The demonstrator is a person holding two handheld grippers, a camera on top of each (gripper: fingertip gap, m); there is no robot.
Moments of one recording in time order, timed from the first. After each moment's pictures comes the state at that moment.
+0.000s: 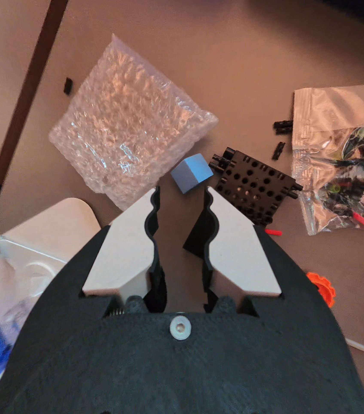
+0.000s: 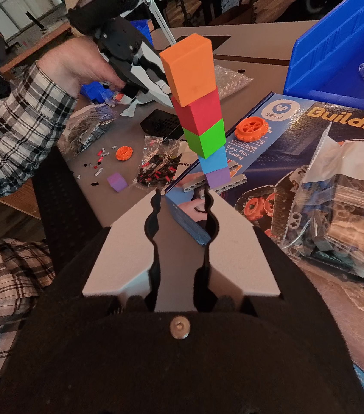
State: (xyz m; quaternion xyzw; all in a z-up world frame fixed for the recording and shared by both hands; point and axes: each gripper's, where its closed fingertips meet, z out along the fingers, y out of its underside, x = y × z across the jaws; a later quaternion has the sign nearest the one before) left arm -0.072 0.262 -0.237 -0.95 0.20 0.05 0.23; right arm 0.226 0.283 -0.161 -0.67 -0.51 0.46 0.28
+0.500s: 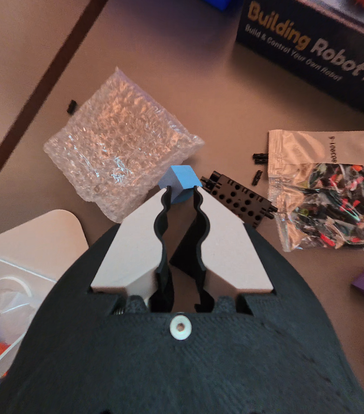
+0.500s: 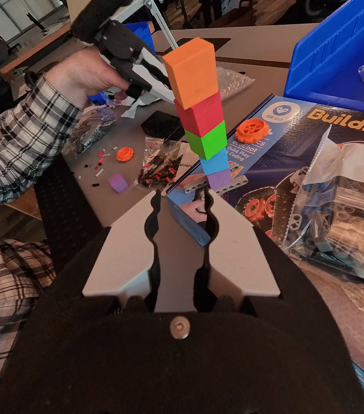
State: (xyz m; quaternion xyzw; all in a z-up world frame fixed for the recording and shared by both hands) left arm -0.057 0.271 -0.224 -0.94 0.16 0.01 0.30; right arm 0.225 0.282 -0.160 -0.66 -0.51 0.46 0.29
